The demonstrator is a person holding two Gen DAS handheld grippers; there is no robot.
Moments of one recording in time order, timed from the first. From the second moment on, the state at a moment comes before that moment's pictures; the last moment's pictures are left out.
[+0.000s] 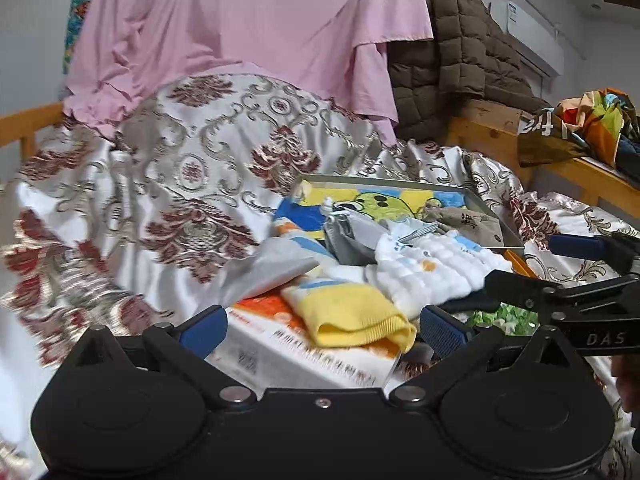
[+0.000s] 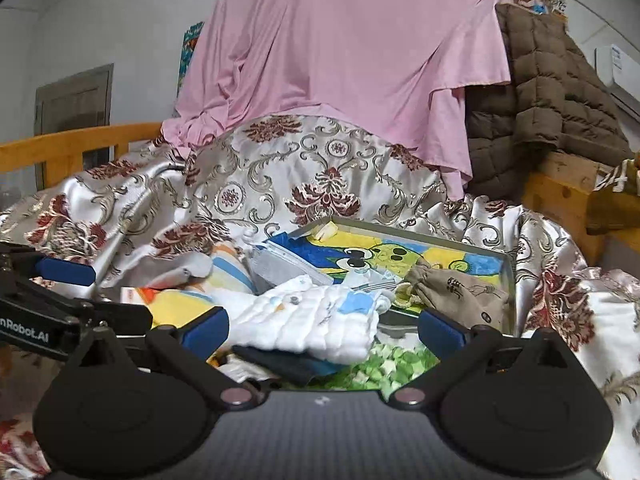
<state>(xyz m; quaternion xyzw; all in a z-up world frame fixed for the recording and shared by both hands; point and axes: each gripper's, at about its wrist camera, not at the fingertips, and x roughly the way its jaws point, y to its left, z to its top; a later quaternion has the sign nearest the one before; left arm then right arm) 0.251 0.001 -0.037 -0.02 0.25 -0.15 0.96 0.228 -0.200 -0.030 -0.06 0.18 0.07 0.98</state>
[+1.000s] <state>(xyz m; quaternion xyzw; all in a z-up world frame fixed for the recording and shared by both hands) 0.304 -0.009 -0.057 -0.07 0.32 -0.17 0.93 0.263 -0.200 -0.047 -0.06 0.22 0.13 0.96</state>
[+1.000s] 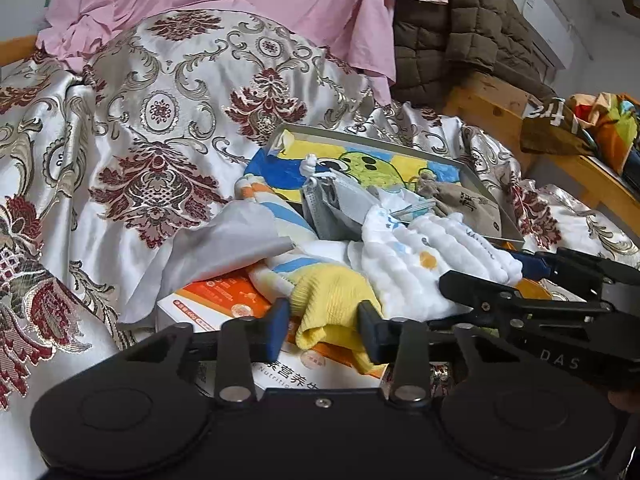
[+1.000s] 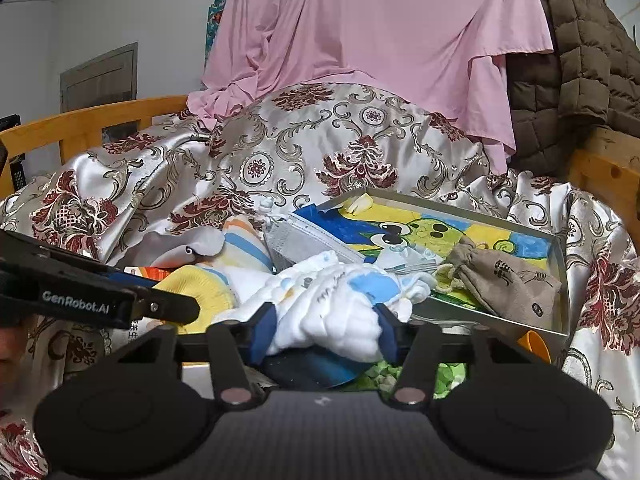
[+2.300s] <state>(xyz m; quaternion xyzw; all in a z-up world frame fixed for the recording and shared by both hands) 0.265 -0.020 0.069 -0.11 0.23 -0.13 0.96 0.230 -0.280 0.052 0.03 0.08 0.10 0.99</state>
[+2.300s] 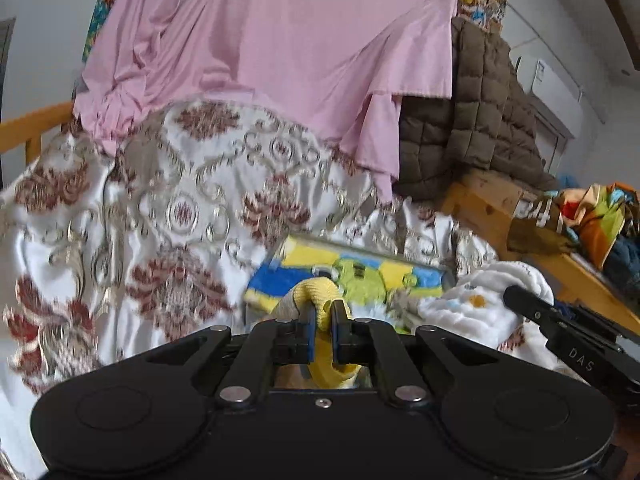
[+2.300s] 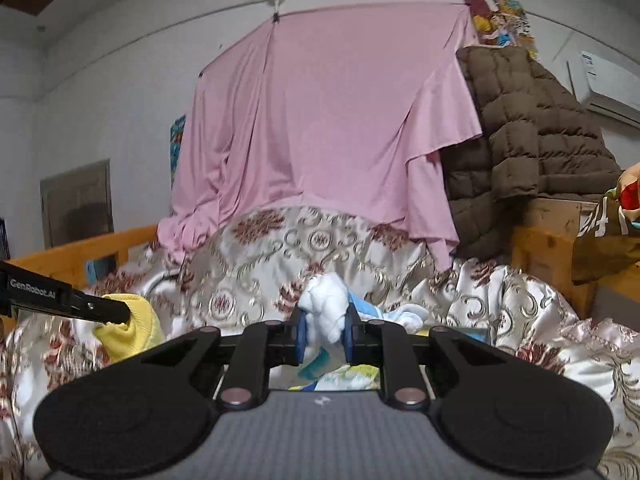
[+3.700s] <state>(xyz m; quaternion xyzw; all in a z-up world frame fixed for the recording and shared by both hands) 0.487 -0.175 -0.006 -0.07 0.28 -0.13 0.95 0.394 -0.396 -0.057 0.23 0.21 0.05 0.95</state>
